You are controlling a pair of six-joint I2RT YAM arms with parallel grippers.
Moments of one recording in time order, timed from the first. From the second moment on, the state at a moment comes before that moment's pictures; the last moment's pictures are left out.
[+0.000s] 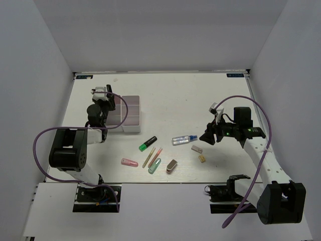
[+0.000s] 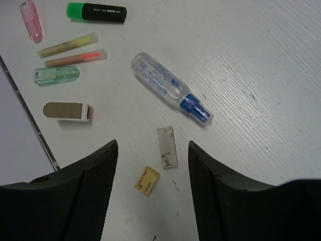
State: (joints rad) left arm -0.06 1.62 0.56 1.11 0.04 -0.07; right arm 0.09 1.03 0.71 -0.53 -0.84 -0.43
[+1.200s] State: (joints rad) left arm -0.08 1.46 0.53 1.00 -0.01 -0.05; right arm 0.09 1.03 0.71 -0.54 -0.84 -0.43
